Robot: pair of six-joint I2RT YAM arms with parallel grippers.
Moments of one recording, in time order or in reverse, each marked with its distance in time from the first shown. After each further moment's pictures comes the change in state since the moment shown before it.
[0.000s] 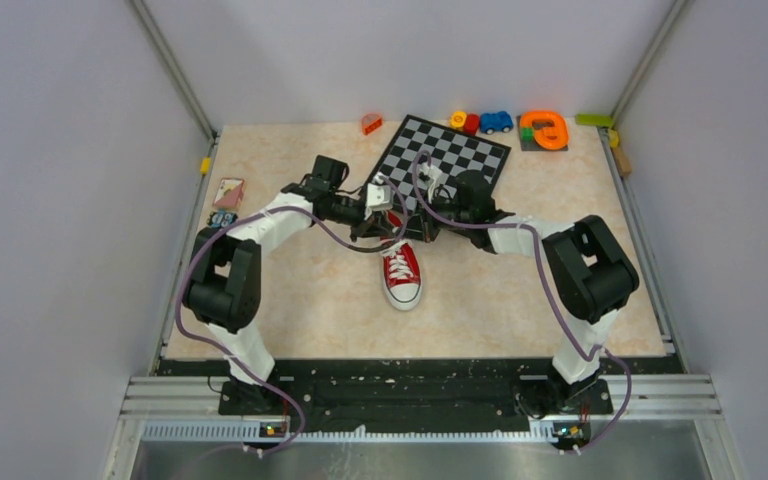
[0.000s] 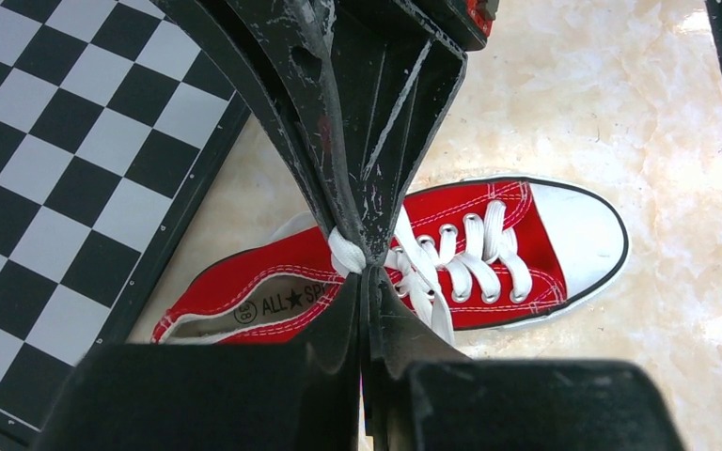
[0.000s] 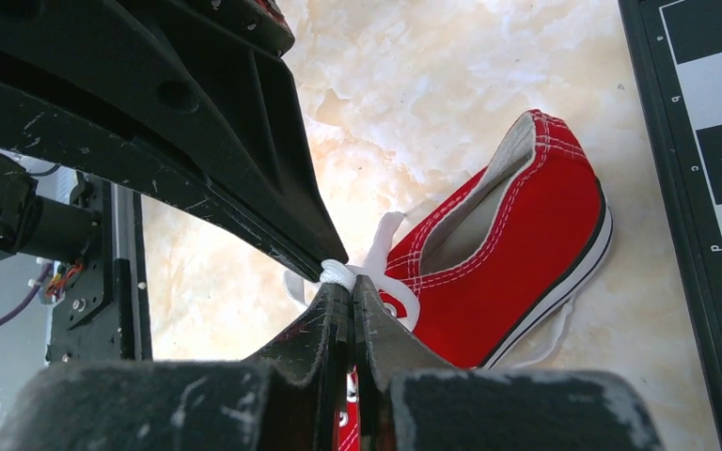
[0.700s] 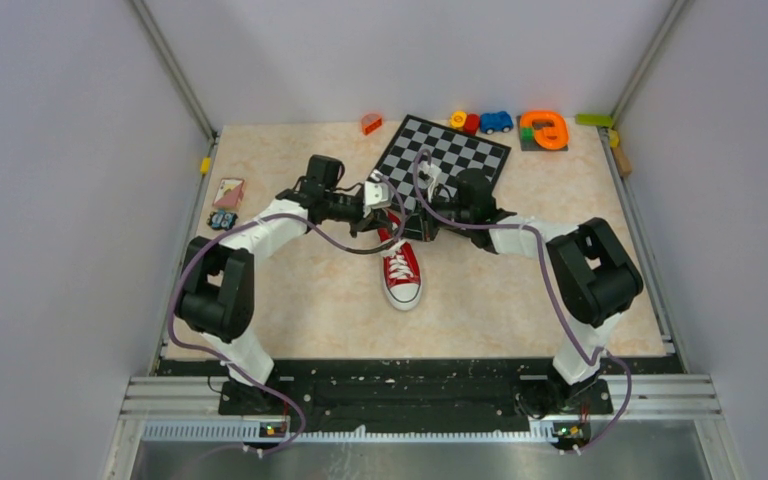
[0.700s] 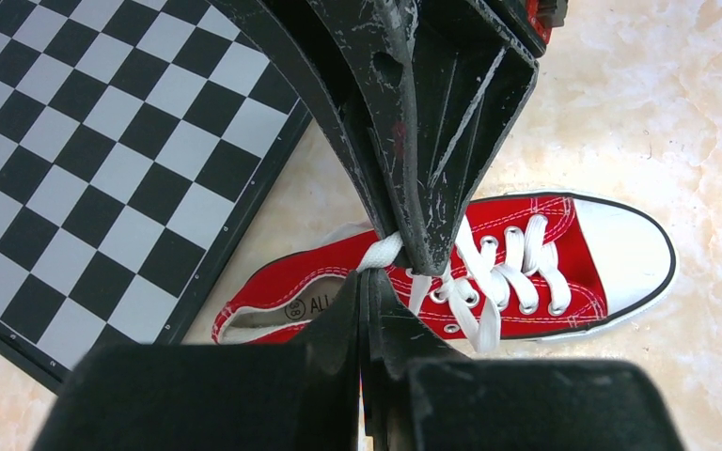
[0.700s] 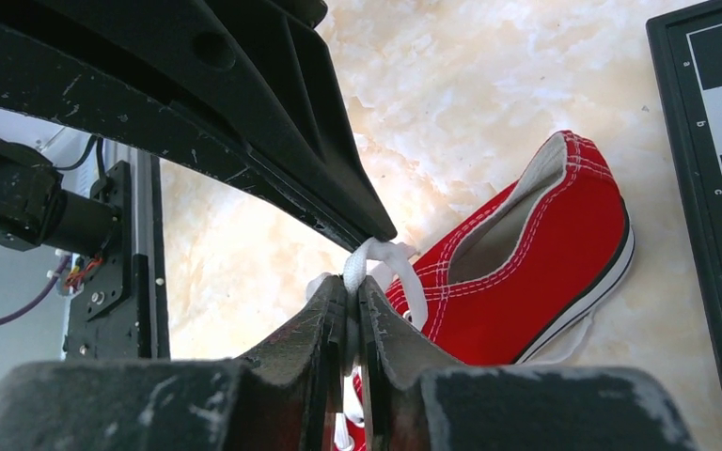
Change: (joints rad) left arm 0.000 -0.070 -0.067 0.166 -0.056 -0.075; right arm 0.005 -0.027 0.000 0.002 -0.025 0.000
